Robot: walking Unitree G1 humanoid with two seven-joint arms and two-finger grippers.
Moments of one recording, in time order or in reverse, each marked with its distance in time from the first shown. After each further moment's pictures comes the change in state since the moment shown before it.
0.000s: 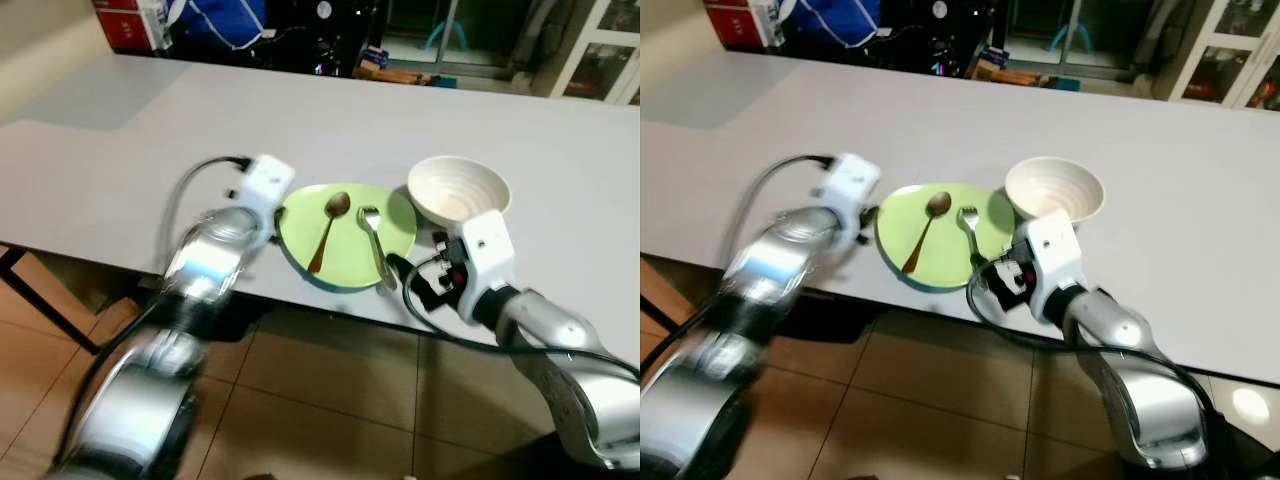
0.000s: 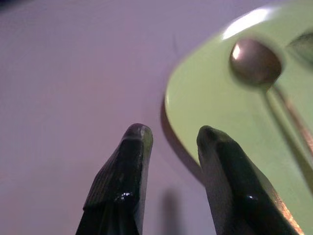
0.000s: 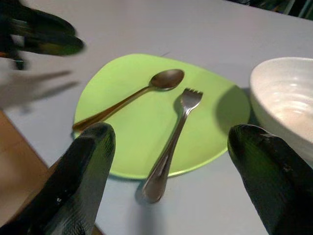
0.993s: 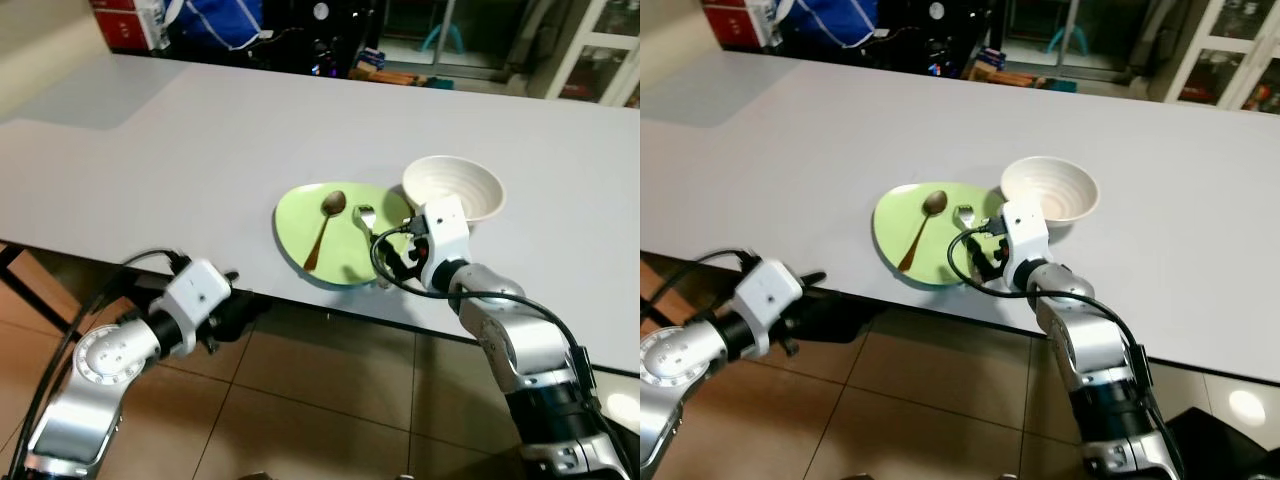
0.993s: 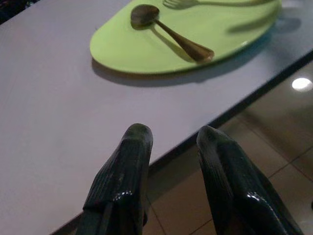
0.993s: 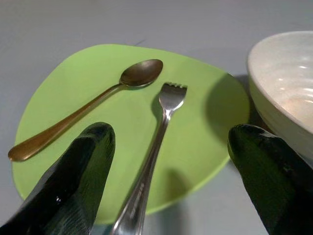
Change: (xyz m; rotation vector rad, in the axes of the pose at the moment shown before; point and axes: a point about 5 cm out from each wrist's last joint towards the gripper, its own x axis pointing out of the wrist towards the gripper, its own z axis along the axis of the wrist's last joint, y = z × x) left arm -0.104 -0.014 -0.094 0.151 -0.108 -0.270; right arm 0.067 -0.008 -0.018 0.066 0.038 -0.072
